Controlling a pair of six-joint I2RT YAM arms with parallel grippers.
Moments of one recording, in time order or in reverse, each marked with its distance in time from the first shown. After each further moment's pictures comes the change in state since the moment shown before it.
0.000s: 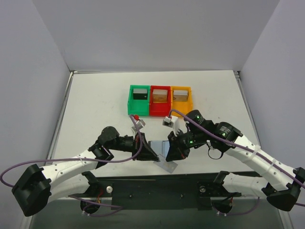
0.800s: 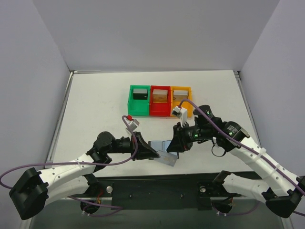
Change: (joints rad) left arm -0.020 -0.062 -0.072 0.107 -0.158 -0.002; right arm -0.121 -0.047 -0.018 0.078 -0.002 0.077
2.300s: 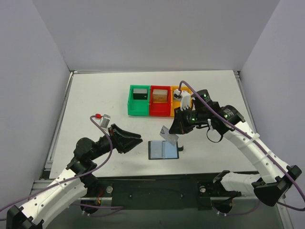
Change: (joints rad) left arm 0.198 -0.406 -0.043 -0.326 -0.274 0.003; right arm -0.127 0.163 0.192 -0.108 0.131 -0.028
